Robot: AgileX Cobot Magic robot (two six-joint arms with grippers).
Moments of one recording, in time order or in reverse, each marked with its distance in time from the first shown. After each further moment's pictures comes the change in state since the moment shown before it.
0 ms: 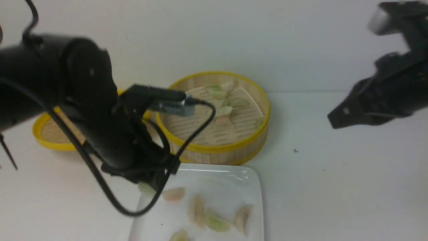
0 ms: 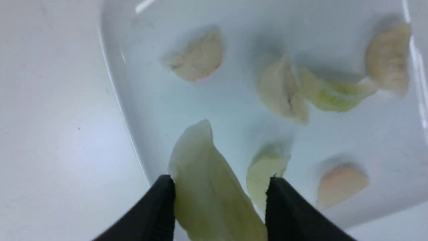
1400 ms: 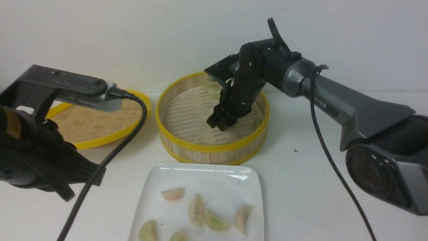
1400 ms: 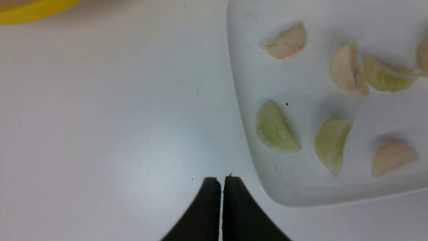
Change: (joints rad) right arm 0.203 1.078 -0.966 -0.240 -0.051 0.032; left arm -0.003 -0.453 0.055 0.279 0.164 -0.182
